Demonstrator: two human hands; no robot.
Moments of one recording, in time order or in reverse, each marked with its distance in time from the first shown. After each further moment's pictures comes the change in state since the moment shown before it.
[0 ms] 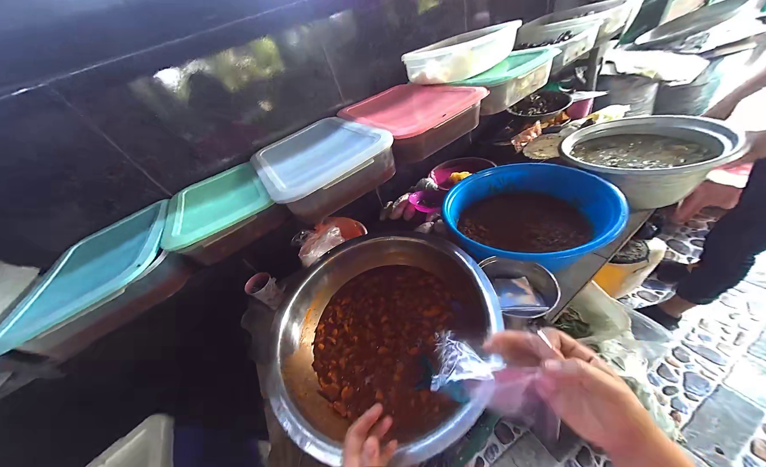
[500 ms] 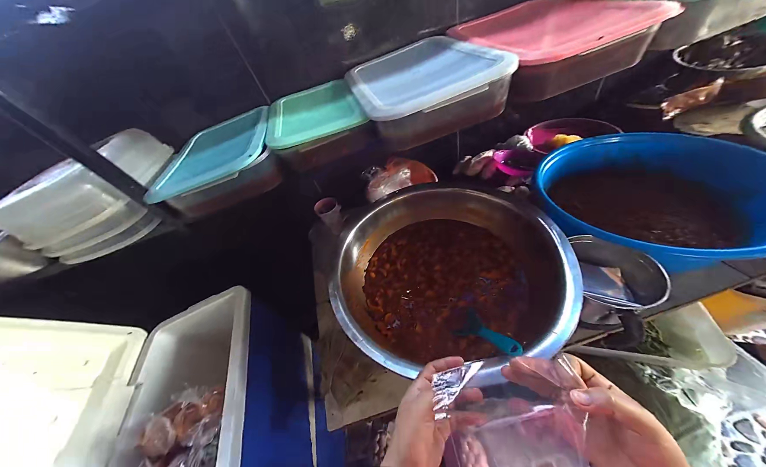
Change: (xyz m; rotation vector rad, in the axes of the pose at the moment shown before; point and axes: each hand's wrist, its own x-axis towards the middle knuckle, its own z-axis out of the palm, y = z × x) left_hand -0.026 -0.002 0.033 -0.468 -0.023 -0.272; right_hand -0.046 0.041 0.027 0.317 -0.229 0.427
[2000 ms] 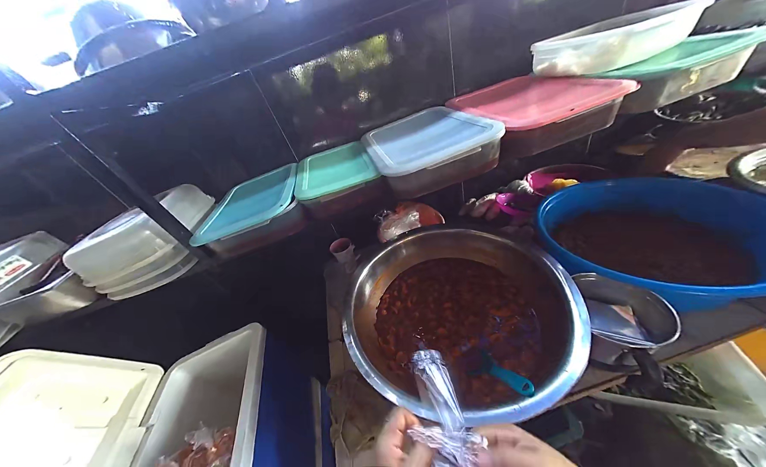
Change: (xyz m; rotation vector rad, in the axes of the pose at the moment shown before) left_hand -0.032 0.021 -0.018 0.688 0.230 0.515; right_hand 0.032 0.032 0.060 -0.545 -0.181 0.254
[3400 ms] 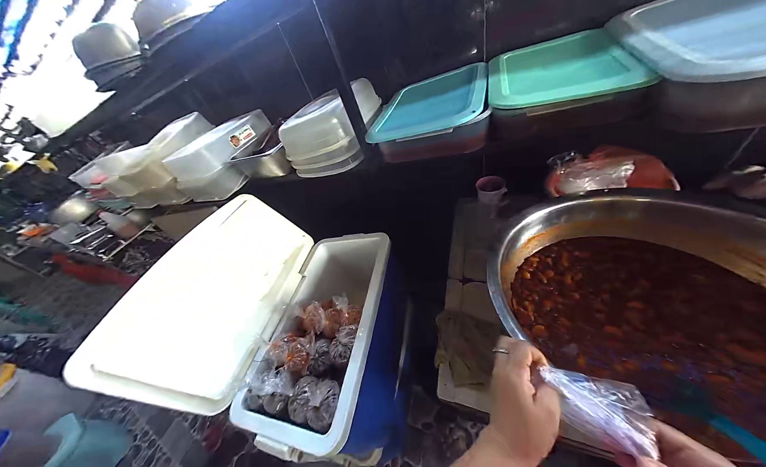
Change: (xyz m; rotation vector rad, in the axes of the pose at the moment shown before) left_hand 0.025 -0.036 -0.029 0.206 0.369 0.157; right_hand 0.036 0.025 0.010 -0.011 -0.011 0.059
